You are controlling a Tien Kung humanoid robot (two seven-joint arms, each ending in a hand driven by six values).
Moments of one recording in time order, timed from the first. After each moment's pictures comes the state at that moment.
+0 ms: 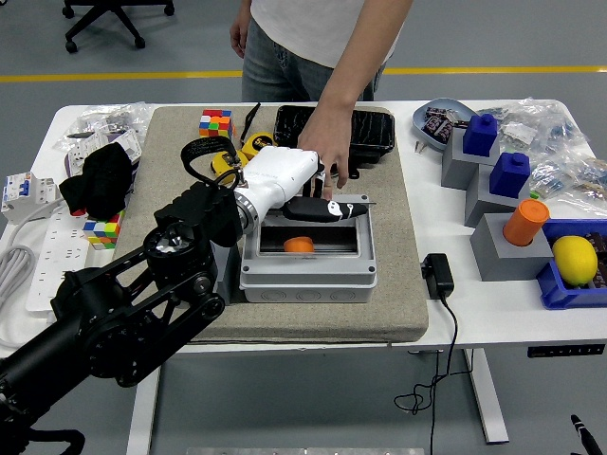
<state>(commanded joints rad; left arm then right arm) -0.59 0.07 -0.82 -1.47 2.17 -0.24 0.46 0.15 -0.09 1.72 0.18 -1.48 -0.07 -0.08</state>
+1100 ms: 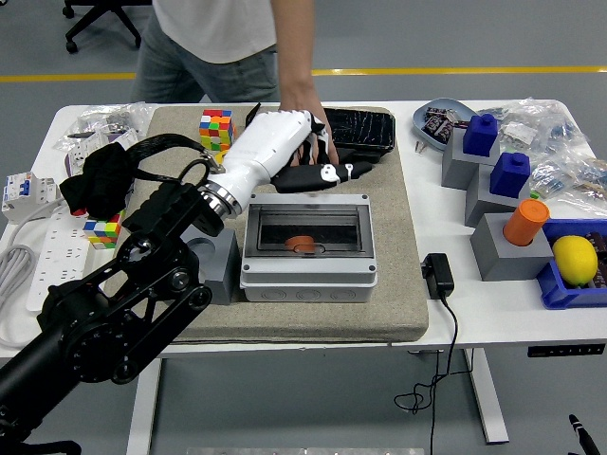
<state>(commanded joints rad) -0.50 0.08 -0.99 -1.48 2.13 0.15 0.18 0.14 -0.08 1.73 0.18 -1.49 -0.07 -0.08</state>
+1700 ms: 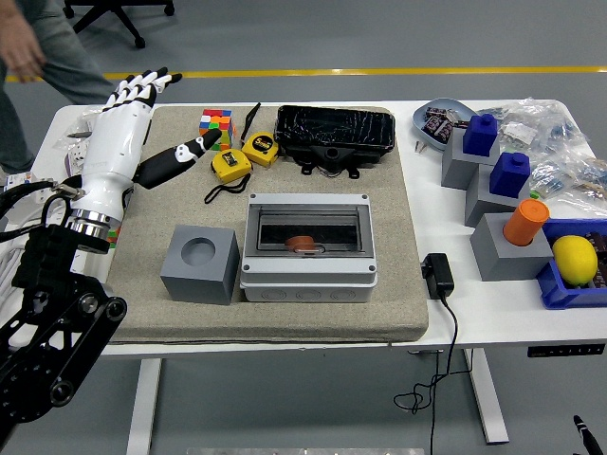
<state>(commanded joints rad) -0.18 0.14 -1.31 -1.44 2.09 0.39 -0.05 0.14 -0.08 1.77 0.18 -1.51 -0.11 -0.06</state>
